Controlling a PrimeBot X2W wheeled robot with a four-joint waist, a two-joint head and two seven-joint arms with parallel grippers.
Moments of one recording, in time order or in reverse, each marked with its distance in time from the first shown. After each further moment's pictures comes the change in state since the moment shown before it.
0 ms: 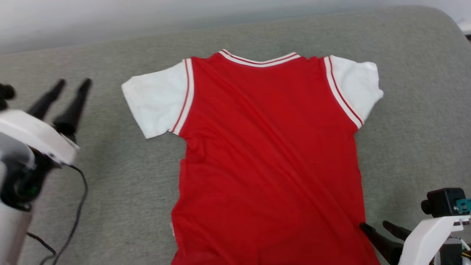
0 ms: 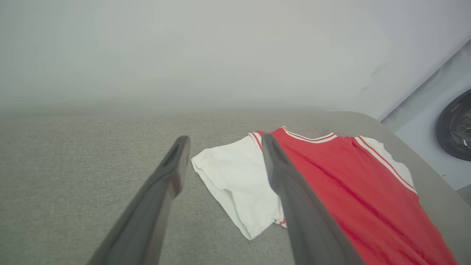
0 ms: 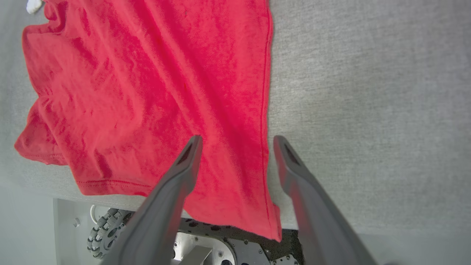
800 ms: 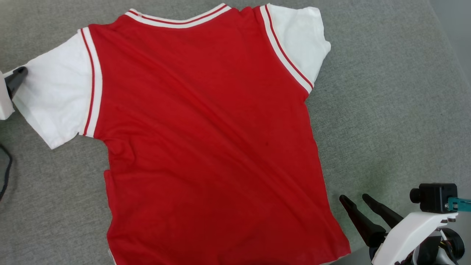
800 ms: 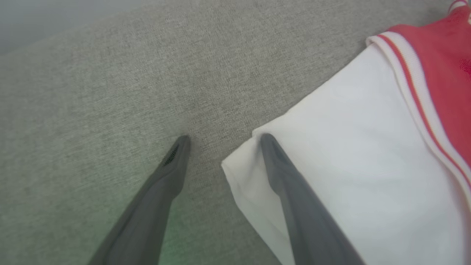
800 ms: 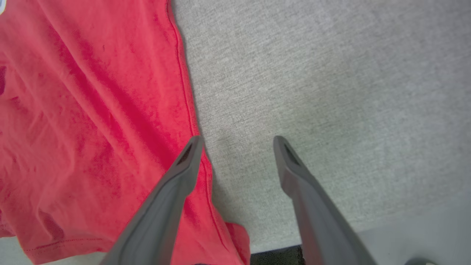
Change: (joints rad) left arm -0.417 0.162 -0.193 0.386 0.137 0.025 0.465; right arm -0.040 0.046 0.101 0.066 0.008 0.000 -0.331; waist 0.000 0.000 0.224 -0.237
